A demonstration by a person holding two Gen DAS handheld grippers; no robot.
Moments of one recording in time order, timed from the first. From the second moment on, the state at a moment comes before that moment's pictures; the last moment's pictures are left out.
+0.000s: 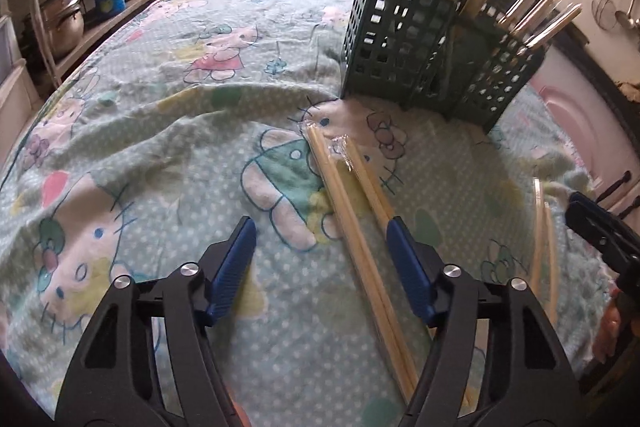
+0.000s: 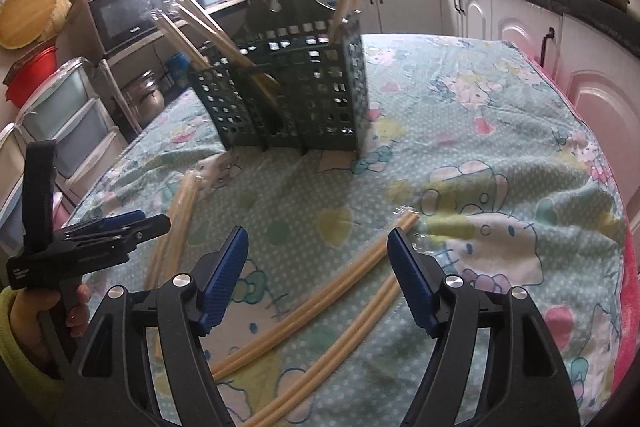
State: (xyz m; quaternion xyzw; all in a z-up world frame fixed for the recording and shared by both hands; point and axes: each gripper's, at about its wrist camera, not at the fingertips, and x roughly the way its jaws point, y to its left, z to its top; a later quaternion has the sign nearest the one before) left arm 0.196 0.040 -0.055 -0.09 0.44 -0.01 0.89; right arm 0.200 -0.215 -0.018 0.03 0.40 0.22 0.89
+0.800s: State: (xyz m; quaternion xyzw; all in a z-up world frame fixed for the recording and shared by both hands) left arm 0.254 0.071 -0.056 -0.15 0.44 -0.01 0.88; right arm 0.263 -0.224 -0.051 0.03 0.49 0.19 0.85
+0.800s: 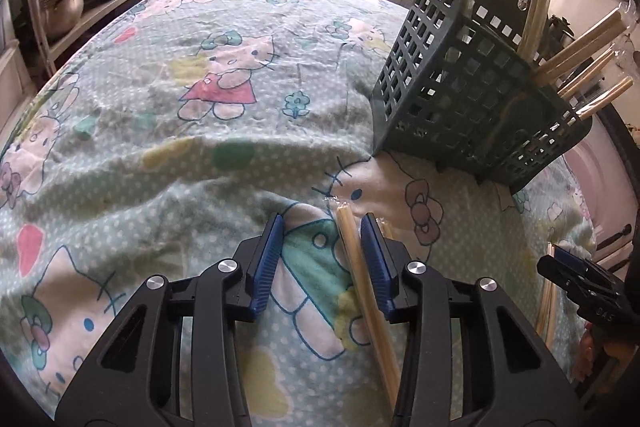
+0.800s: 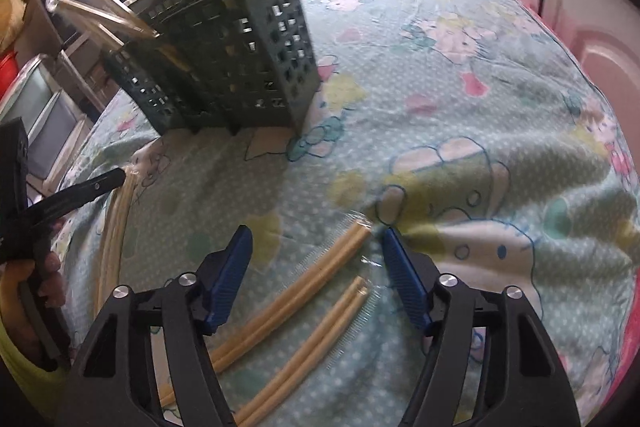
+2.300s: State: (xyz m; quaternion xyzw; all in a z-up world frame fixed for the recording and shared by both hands) left arm 0.195 0.094 0.012 -0.23 0.36 -0.09 0.90; right arm 0.211 -0.145 0.038 0.01 0.36 0.31 0.88
